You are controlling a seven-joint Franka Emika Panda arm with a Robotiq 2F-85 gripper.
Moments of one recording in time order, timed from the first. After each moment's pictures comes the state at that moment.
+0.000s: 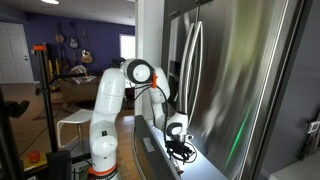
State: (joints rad) arm -0.08 0.22 -0.05 -2.57 -0.18 2.77 -0.55
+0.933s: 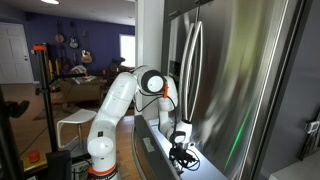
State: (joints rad) arm -0.23 0.43 0.09 -2.45 -0.11 2.80 -0.73
